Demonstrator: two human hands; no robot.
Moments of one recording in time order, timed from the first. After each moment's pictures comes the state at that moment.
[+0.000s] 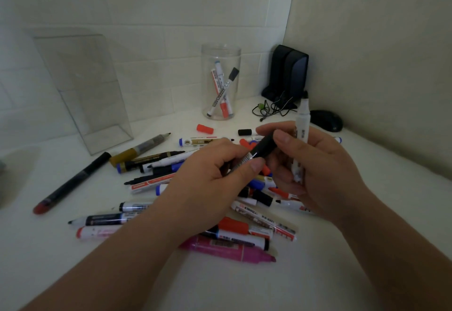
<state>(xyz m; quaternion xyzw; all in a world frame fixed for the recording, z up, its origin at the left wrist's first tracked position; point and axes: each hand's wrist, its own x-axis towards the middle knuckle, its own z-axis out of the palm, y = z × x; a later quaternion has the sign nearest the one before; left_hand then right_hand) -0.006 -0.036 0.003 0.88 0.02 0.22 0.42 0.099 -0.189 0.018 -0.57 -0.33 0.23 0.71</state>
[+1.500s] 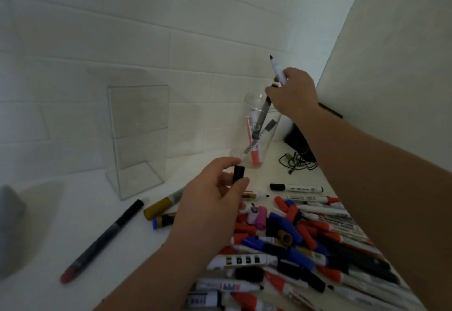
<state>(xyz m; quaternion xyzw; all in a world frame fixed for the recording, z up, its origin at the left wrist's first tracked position) 0.012 0.052 0.014 0.75 0.17 0.30 0.57 0.277 0.026 0.125 -0.86 -0.31 -0.24 0.32</state>
